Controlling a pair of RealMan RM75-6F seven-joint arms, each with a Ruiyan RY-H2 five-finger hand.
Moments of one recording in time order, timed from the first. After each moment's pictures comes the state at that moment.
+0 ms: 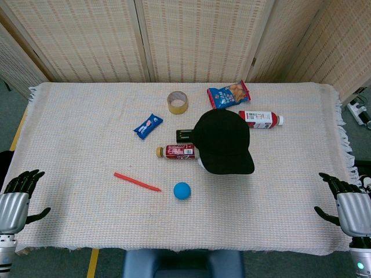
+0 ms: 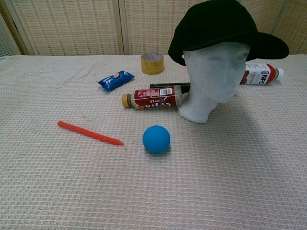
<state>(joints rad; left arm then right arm) -0.12 -1.18 -0.06 -1.55 1.49 1.49 0.09 0.03 -1.11 0.05 -1.65 -1.52 1.56 -0.12</state>
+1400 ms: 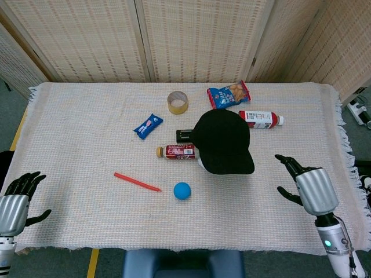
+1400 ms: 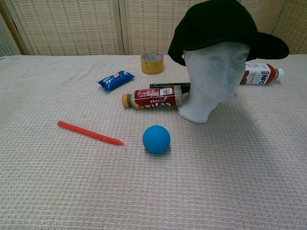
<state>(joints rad) -0.11 -1.18 -0.05 -1.52 1.52 1.50 0.04 0.21 -1.15 0.15 -1.77 -1.66 1.48 -0.24</state>
